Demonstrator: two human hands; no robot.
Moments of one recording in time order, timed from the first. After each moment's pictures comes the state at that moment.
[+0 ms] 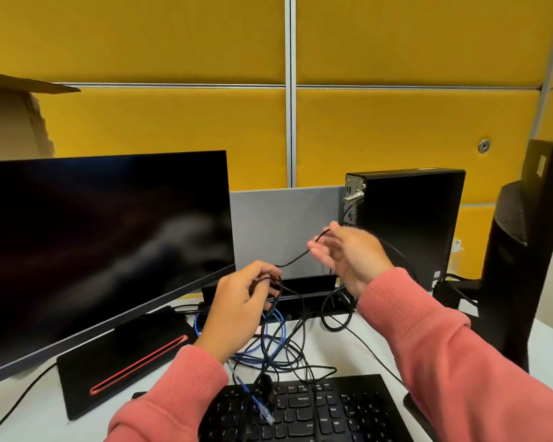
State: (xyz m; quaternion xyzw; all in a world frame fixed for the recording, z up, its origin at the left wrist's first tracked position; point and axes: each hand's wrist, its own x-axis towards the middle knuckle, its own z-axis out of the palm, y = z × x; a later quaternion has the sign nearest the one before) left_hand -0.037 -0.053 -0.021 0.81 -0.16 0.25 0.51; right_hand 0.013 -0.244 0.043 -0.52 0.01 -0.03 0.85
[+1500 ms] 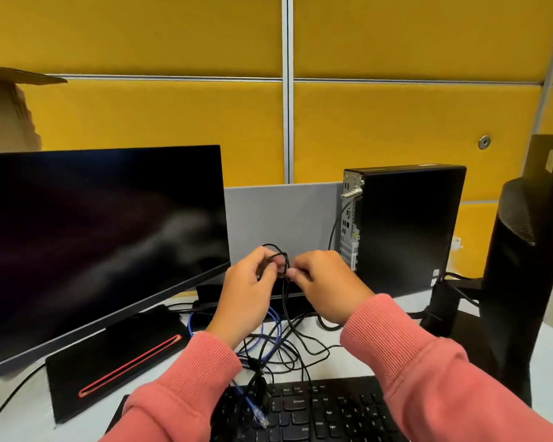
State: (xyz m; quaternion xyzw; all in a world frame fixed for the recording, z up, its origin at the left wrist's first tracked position) left_hand -0.007 -0.073 -0.017 0.80 -0.13 0.26 0.52; right_hand -0.009 -0.233 0.021 -0.93 -0.22 -0.16 0.25
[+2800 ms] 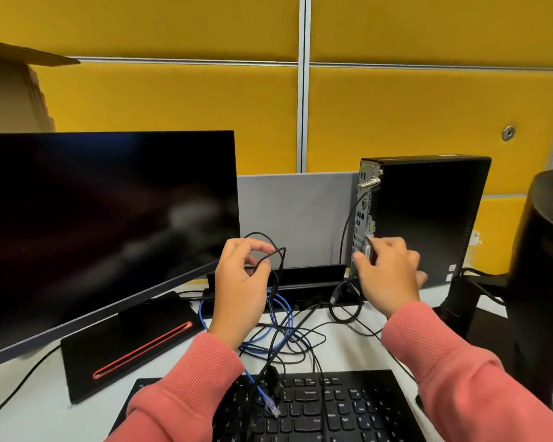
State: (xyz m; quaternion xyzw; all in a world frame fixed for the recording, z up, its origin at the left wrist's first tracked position) left_hand -0.020 -0.059 -0.023 0.75 -0.08 0.34 0.56; right_hand 0.026 -0.278 -0.016 -0.92 0.07 -0.24 0.32
